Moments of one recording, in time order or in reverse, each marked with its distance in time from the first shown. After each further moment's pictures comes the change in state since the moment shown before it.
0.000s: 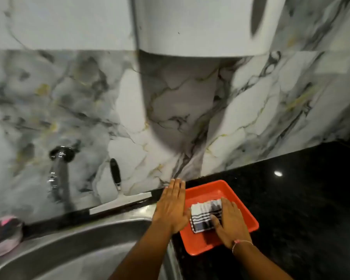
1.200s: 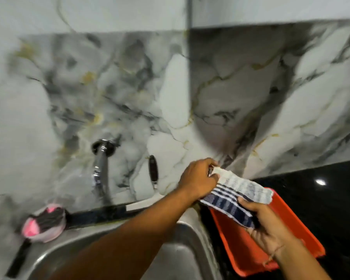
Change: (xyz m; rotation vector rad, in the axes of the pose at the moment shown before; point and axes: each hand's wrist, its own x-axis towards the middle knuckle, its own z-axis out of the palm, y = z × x) left_hand 0.047 -0.055 -0.075 -0.520 0.154 -0.126; right_hand 0.022 -0.110 -0.035 1.923 -0.425 0.439
